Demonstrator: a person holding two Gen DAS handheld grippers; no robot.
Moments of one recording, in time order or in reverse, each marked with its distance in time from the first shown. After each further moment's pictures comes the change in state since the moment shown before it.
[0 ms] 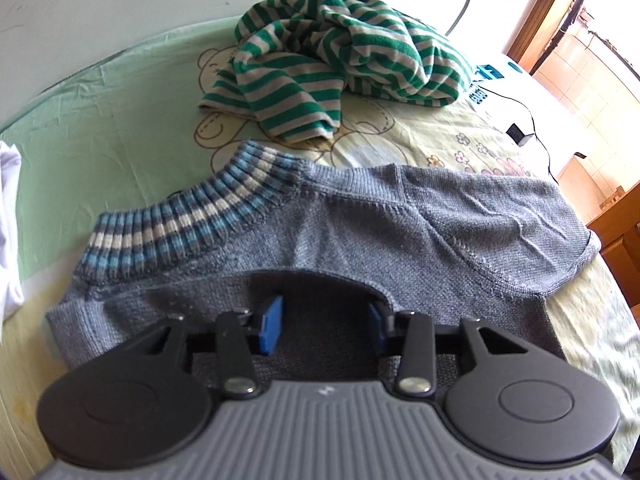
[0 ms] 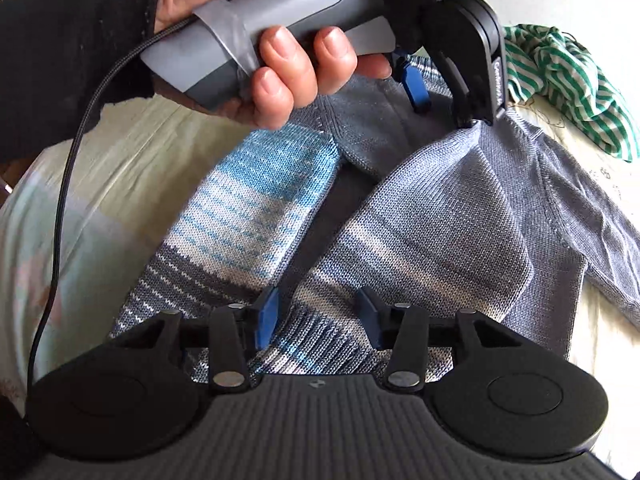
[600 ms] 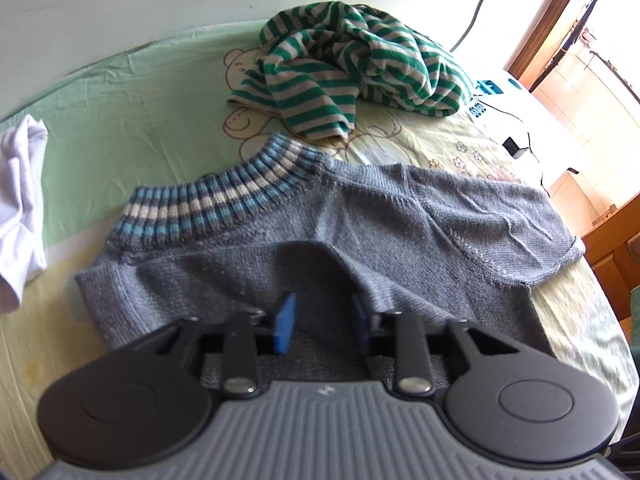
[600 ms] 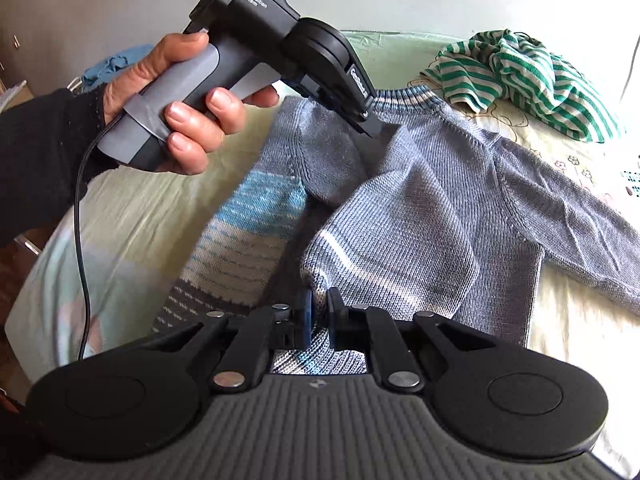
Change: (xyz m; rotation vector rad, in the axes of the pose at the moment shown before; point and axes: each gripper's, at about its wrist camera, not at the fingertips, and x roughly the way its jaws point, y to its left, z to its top) left arm -0.026 0.012 -0.018 -0.073 -0.030 -0.037; right arm -0.040 -0.036 -0.001 0.130 -0.079 0.081
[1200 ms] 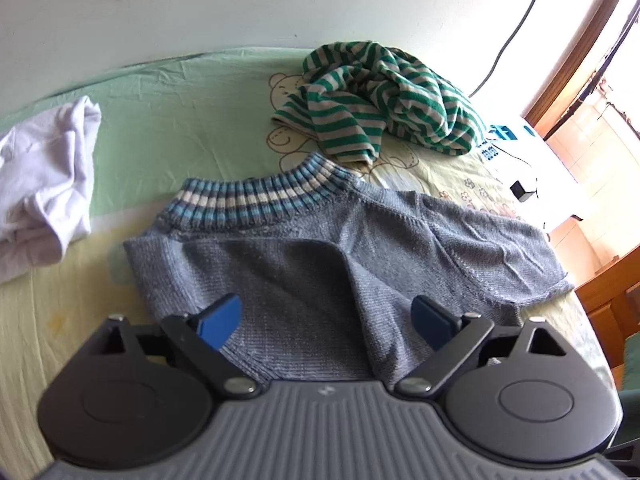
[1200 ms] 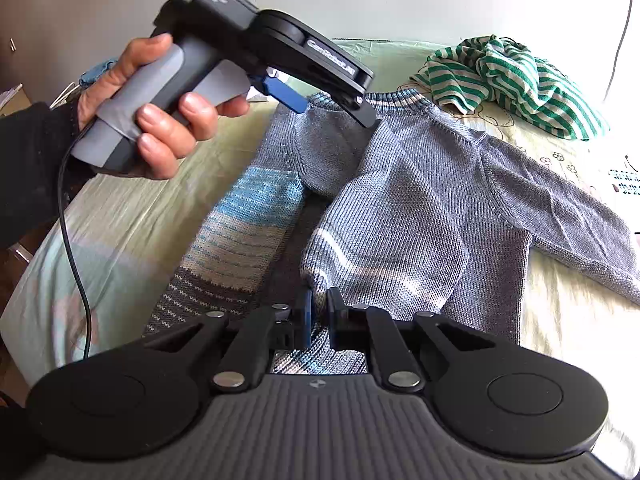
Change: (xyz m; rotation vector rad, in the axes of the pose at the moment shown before) left arm -0.037 0.010 -0.020 -0.107 -0.076 0.019; right arm -0.014 0.001 -0.016 0.015 -0.048 -0.021
